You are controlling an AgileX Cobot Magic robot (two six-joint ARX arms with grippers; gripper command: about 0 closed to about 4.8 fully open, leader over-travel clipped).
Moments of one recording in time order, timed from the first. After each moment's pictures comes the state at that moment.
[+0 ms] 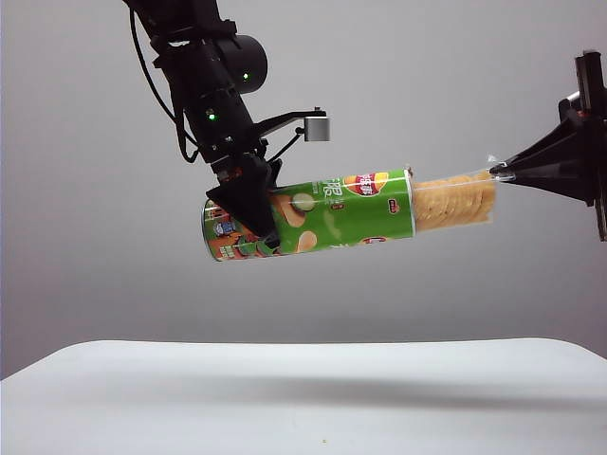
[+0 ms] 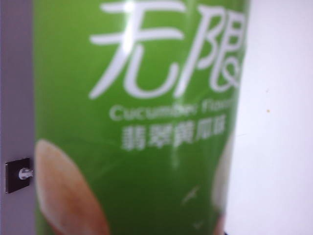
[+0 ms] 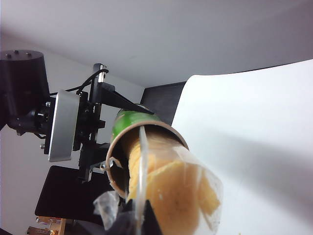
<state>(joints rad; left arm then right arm) -0.48 2.04 1.79 -0.90 0.33 1.15 -0.13 1.61 0.74 0.51 -1.20 0.74</state>
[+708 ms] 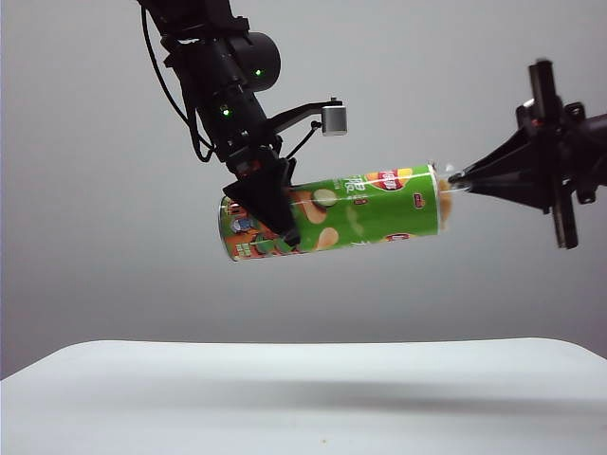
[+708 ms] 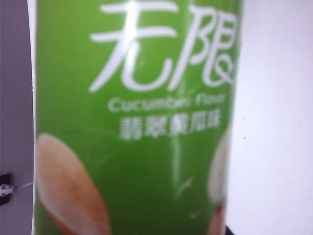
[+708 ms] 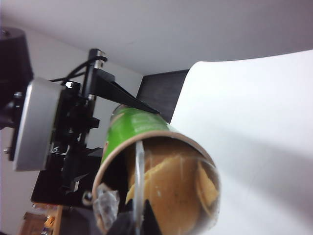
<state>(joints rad) -0.52 2.04 1.79 -0.90 0.39 1.08 0.00 1.63 0.74 0.53 -1.12 0.74</state>
